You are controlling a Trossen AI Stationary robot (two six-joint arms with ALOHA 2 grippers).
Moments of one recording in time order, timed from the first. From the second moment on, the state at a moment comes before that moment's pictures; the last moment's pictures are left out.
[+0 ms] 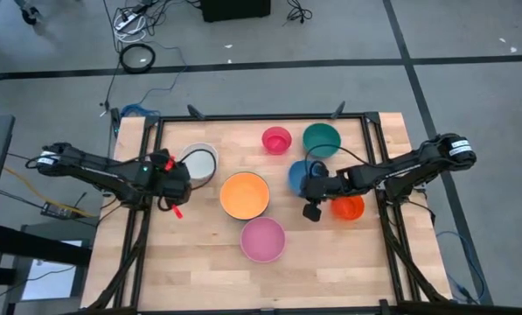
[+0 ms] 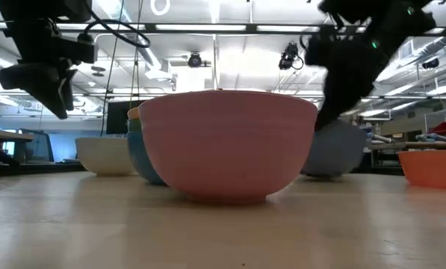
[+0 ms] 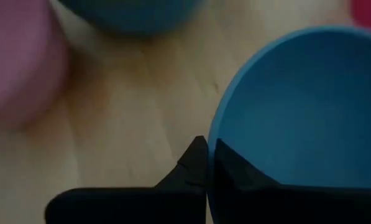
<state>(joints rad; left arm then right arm) -0.17 1.02 0.75 -1.26 -0.60 -0.45 0.14 1.33 0.72 -0.30 0.24 0.39</state>
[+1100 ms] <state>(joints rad) -0.17 1.01 0.76 -1.28 -0.68 -0.57 0.15 1.78 1.30 -0.20 0.04 0.17</state>
